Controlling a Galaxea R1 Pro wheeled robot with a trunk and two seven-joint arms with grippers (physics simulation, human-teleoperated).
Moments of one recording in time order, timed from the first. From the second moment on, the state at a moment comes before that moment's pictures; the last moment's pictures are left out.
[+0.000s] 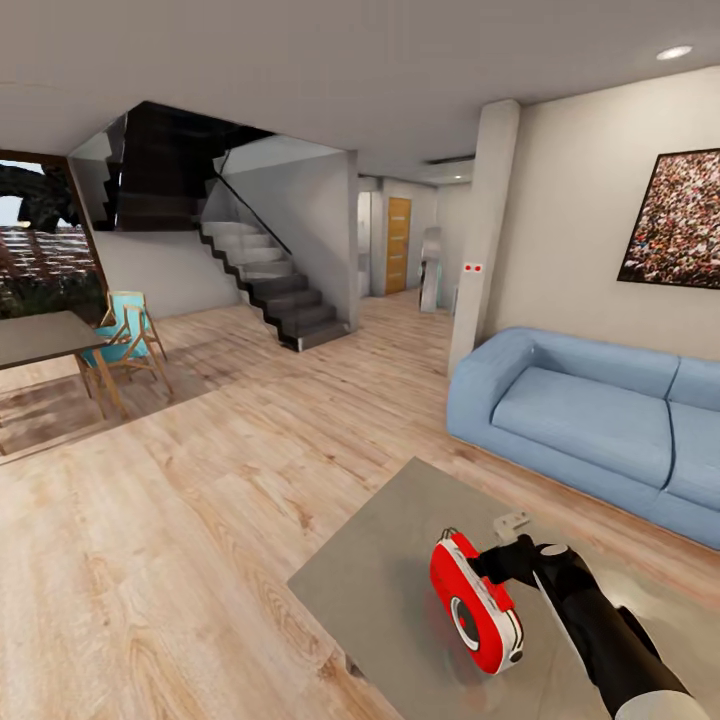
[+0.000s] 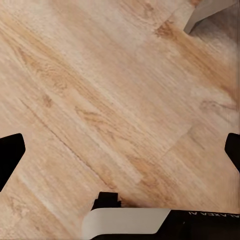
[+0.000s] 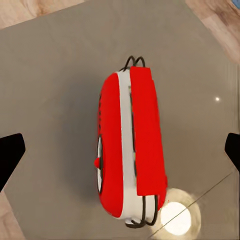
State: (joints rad) left arm 0.00 -0.05 0.03 -0.60 -0.01 -0.02 0.07; right arm -0.45 -0.16 0.06 -1.08 0.24 0.61 0.38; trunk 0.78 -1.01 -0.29
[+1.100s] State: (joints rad) left arm 0.00 -0.05 0.03 -0.60 -0.01 -0.02 0.07; right arm -0.45 -0.18 0.06 -1.03 0.23 0.62 0.51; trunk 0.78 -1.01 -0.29
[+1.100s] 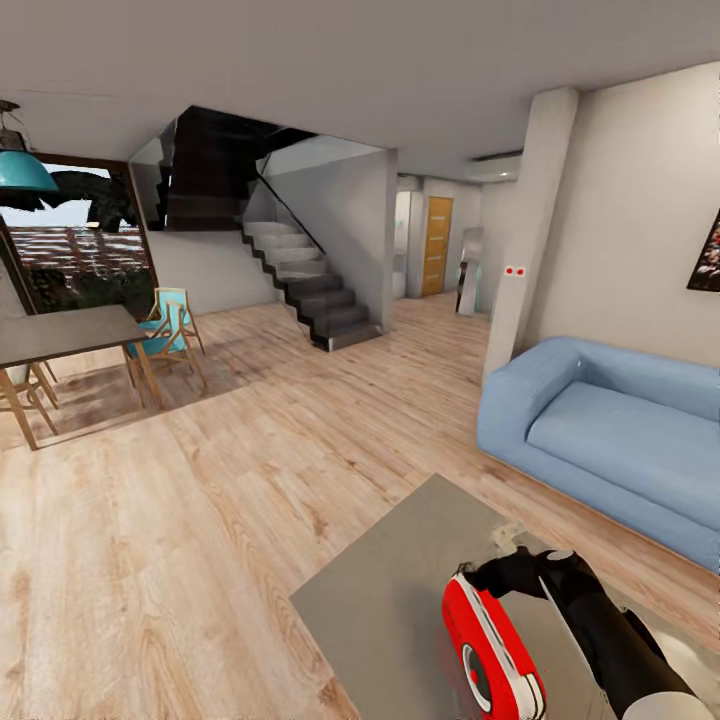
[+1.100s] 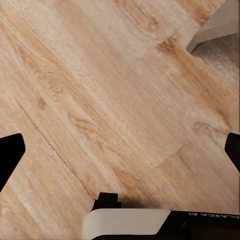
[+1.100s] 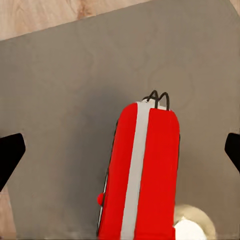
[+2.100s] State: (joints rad) left arm 0.00 -0.05 0.03 -0.60 -0.01 -0.03 0.07; right arm -0.44 -0.20 -0.07 -0.83 0.23 0.49 0.54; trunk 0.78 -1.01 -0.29
